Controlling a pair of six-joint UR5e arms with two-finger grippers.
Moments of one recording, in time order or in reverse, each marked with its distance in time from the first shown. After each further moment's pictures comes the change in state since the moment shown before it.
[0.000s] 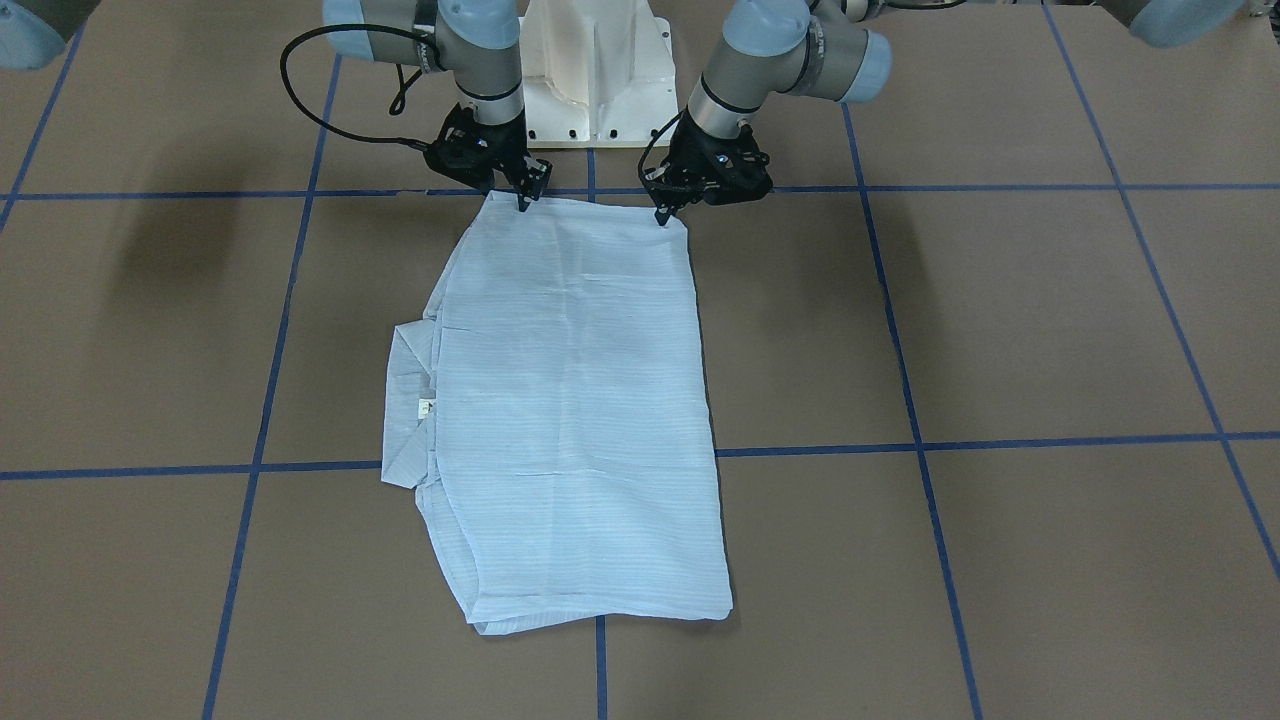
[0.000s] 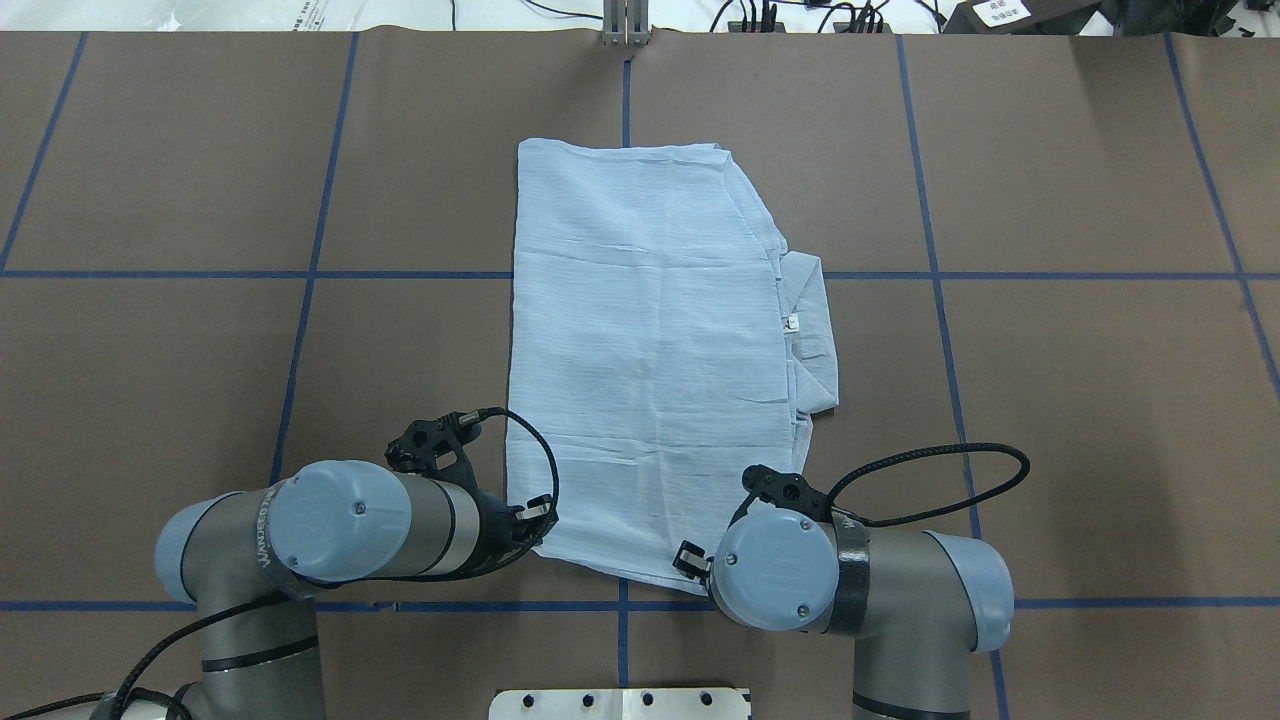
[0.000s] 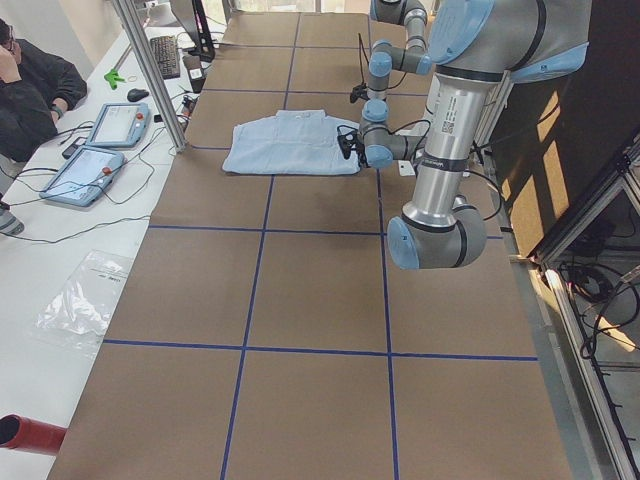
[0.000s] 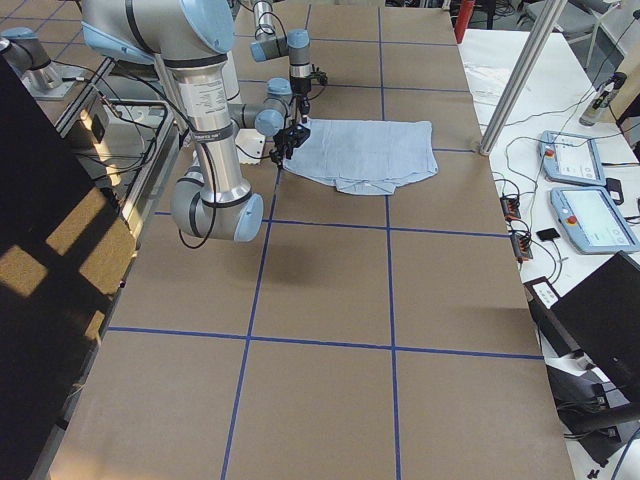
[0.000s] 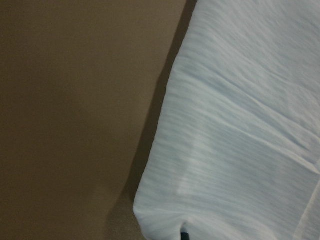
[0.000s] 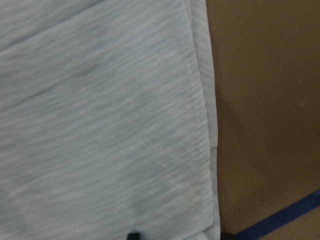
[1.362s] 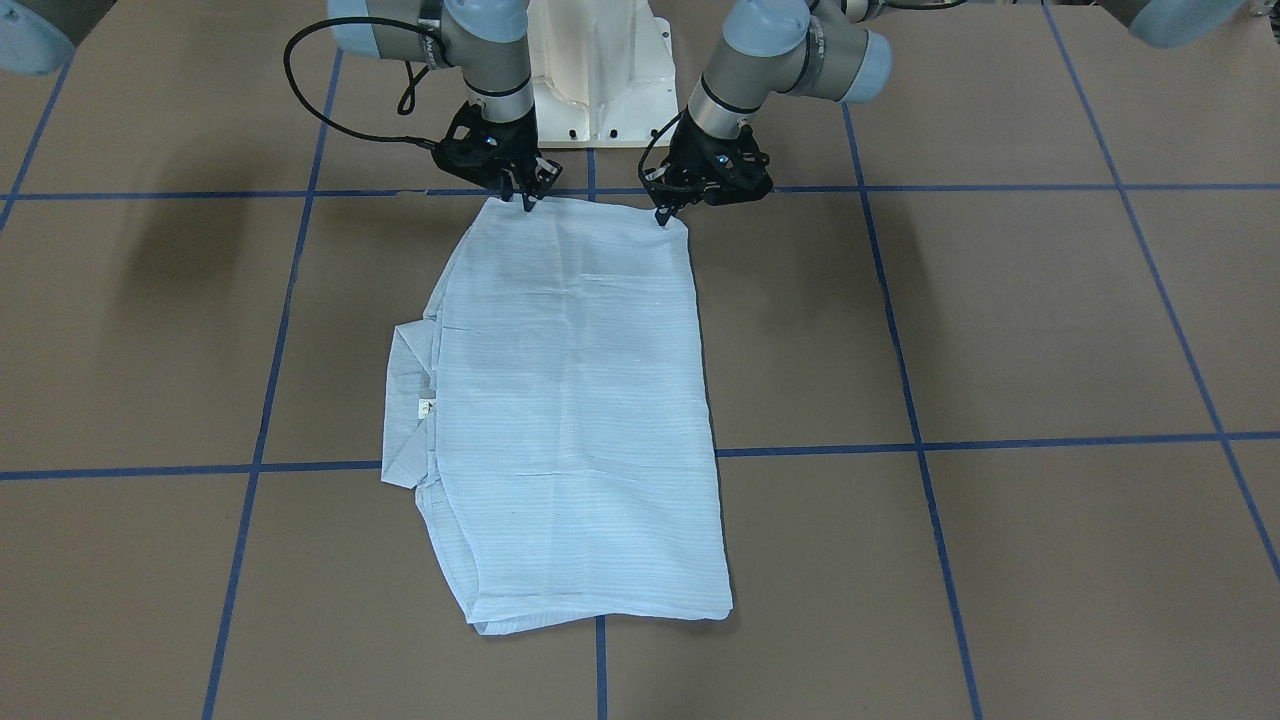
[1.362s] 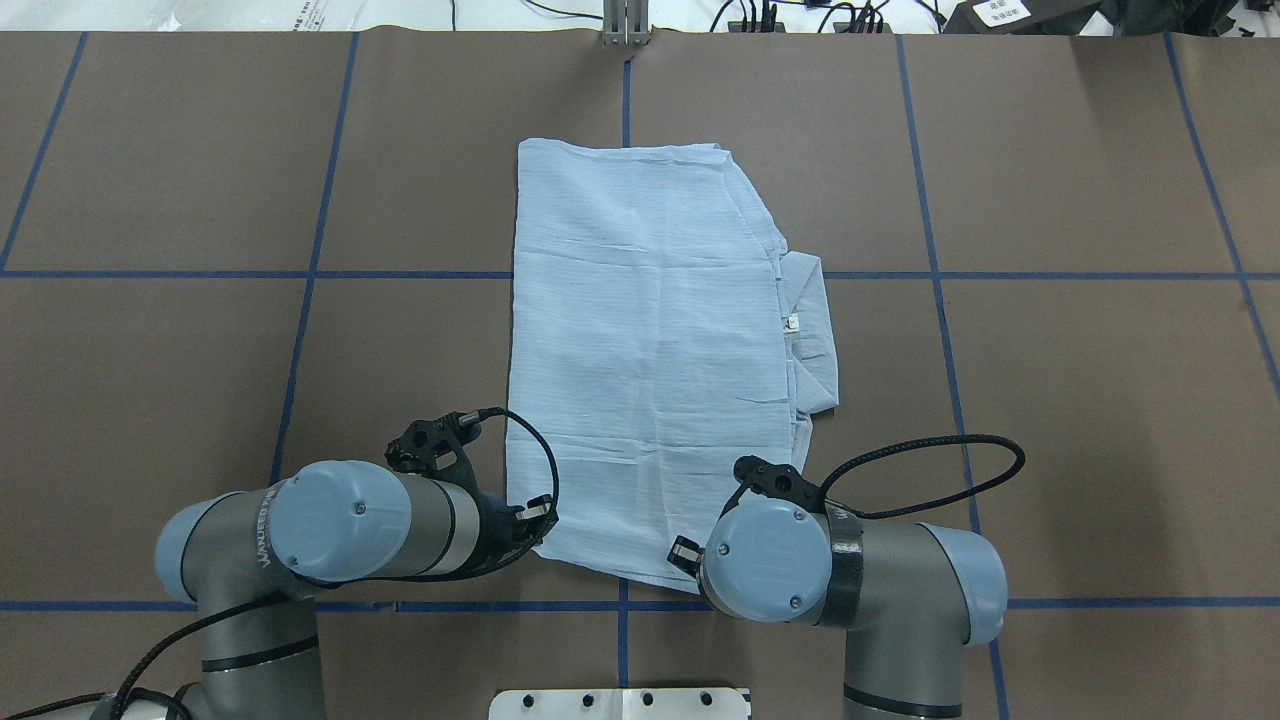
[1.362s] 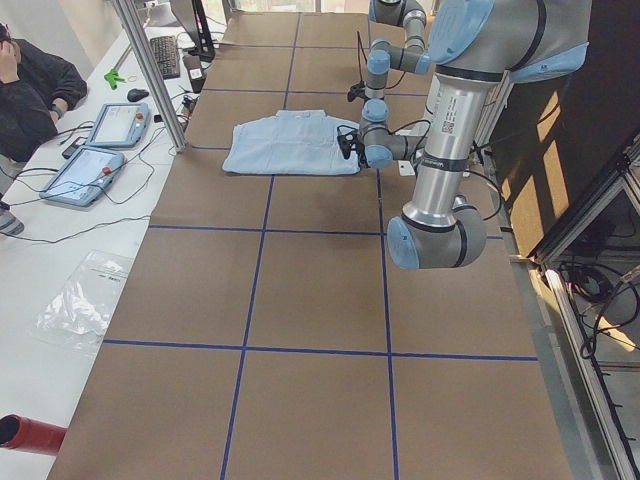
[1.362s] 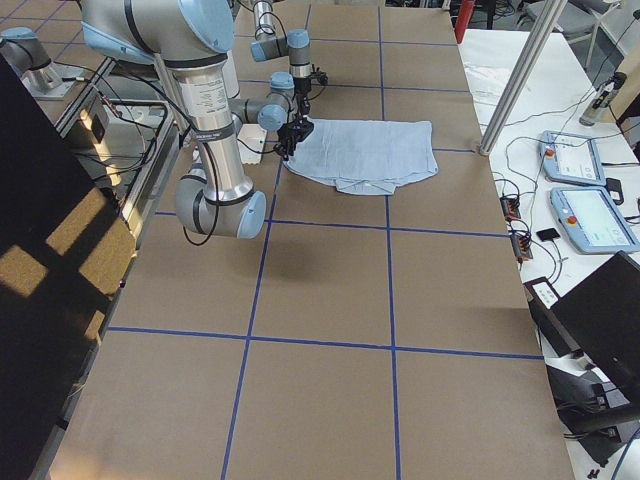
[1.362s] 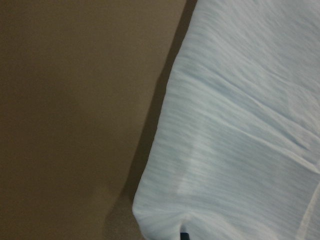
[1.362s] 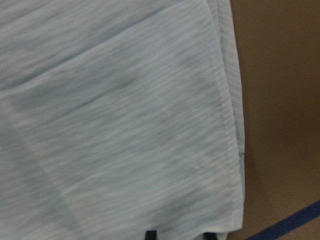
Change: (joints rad) left arm -0.001 0.000 0.000 0.000 0.001 0.001; right arm 0.026 0.043 0.001 0.000 -0.003 0.013
